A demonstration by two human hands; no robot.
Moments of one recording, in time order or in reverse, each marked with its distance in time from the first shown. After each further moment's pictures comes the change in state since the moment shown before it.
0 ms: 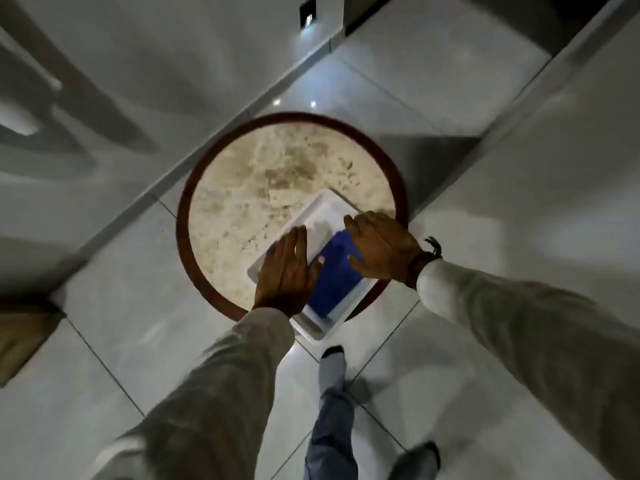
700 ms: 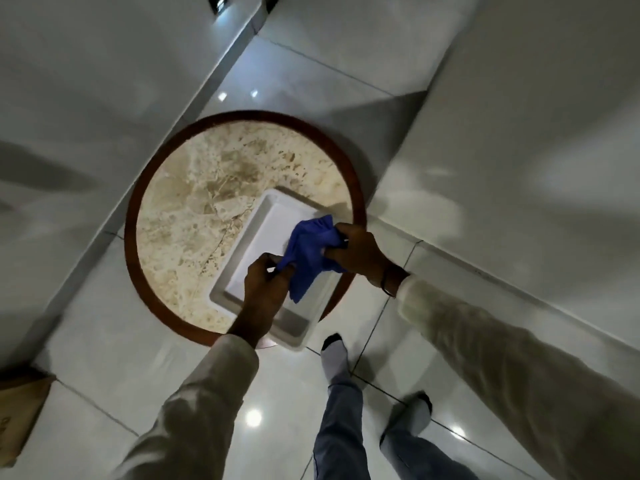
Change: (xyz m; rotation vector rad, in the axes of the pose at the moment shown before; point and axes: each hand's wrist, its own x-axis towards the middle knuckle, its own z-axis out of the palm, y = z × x) left_hand 0.026 0.045 0.000 -0.989 -0.187 -0.483; right_hand -0.034 0.014 0.048 1.314 0.105 0.629
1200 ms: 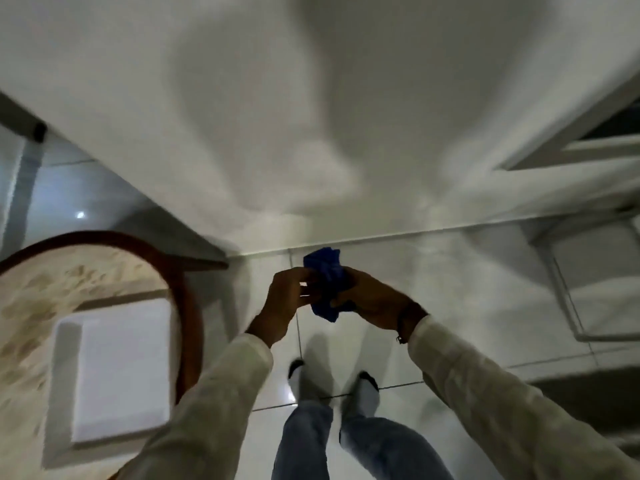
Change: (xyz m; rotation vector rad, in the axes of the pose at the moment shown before) left_hand -0.149 0.047 0.329 0.196 -0.714 0.028; right_hand -0.239 0.251 -0.174 0.999 0.183 0.239
